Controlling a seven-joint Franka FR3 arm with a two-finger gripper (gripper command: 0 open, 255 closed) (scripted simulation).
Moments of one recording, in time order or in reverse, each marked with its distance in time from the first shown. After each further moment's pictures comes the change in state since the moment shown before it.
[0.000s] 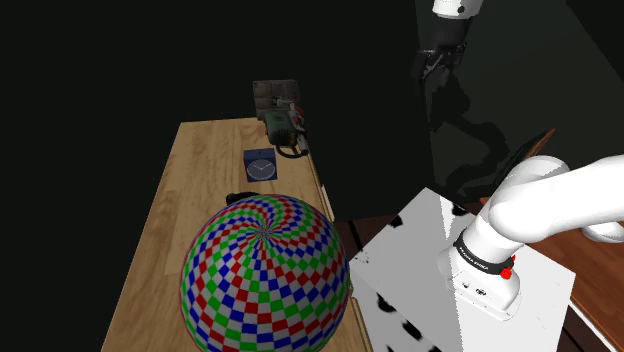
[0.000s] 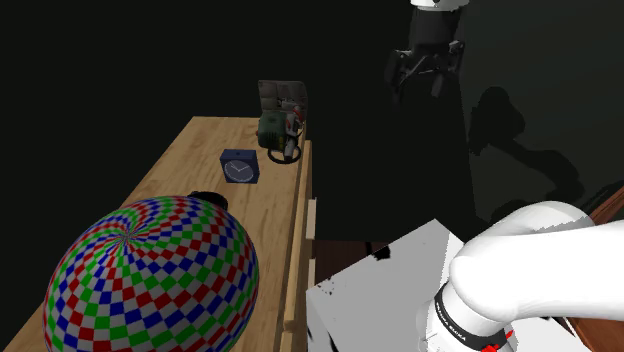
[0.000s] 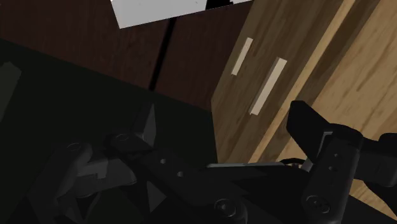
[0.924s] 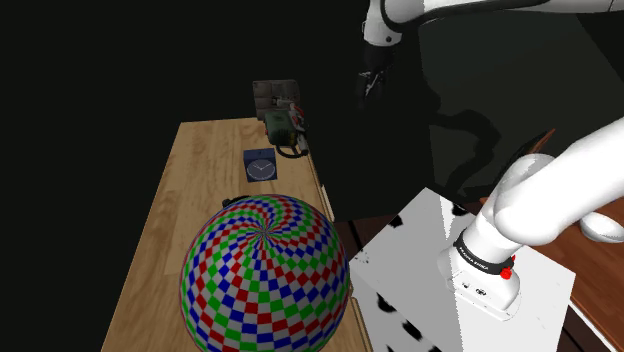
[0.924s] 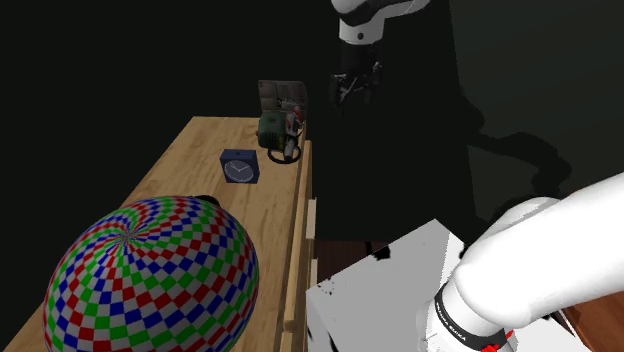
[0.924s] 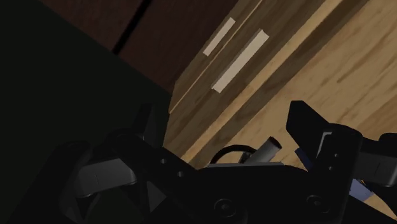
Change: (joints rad) arm 0.117 0.365 -0.001 0.087 0.033 0.287 -0.183
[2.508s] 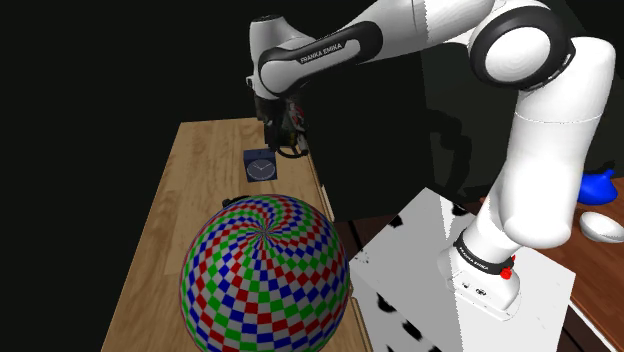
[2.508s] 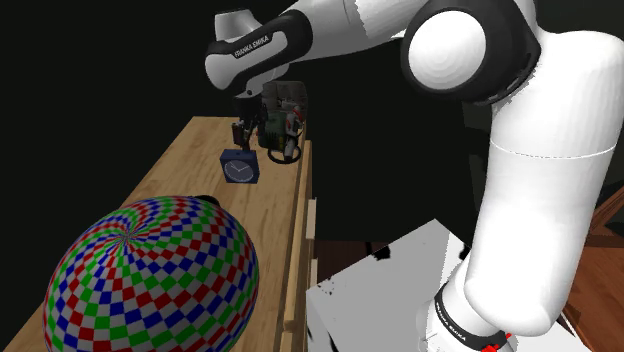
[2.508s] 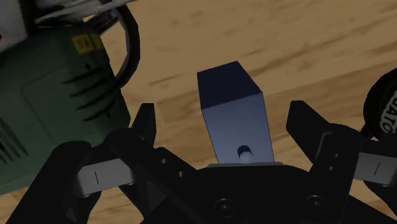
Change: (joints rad) arm 0.175 0.724 0.139 0.503 0.034 0.238 -0.310
